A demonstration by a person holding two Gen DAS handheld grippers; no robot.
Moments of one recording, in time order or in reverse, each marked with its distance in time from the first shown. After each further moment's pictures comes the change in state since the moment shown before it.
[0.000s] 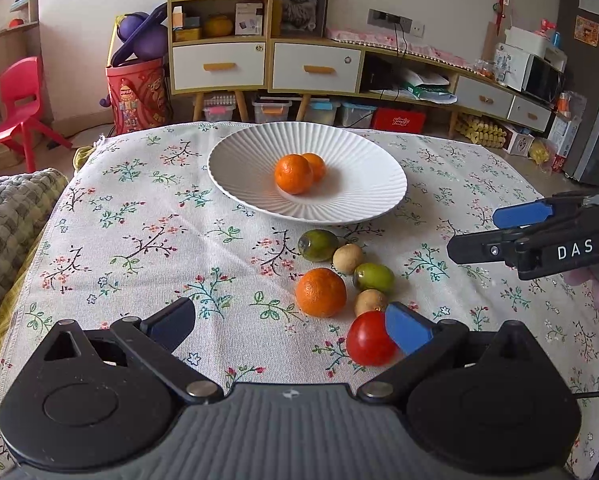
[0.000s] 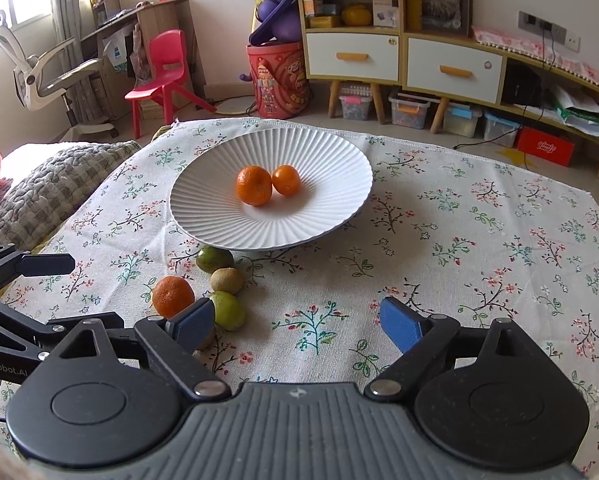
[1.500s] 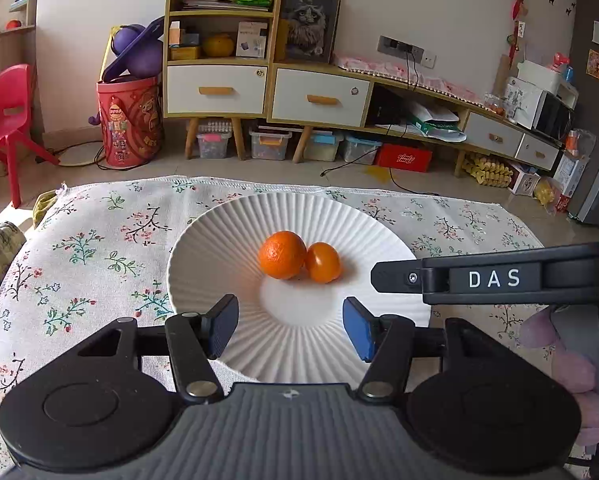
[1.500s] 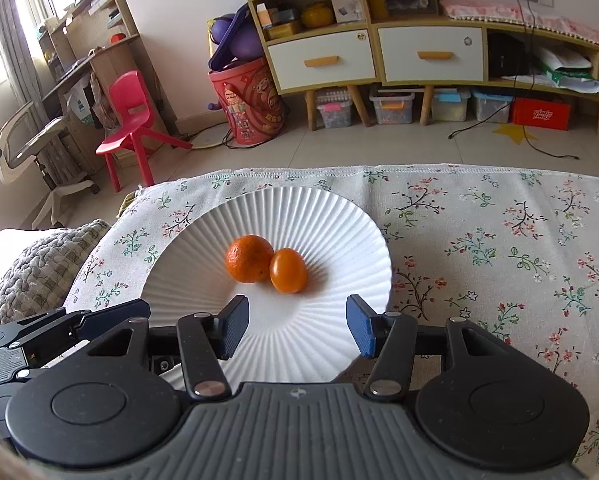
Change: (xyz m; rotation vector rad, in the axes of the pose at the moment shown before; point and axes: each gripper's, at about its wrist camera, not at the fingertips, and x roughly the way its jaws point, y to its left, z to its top) left arm 0.057 -0.002 0.081 -0.061 -0.068 -0.020; right arm 0.045 -0.009 0.063 0.201 -0.029 0.014
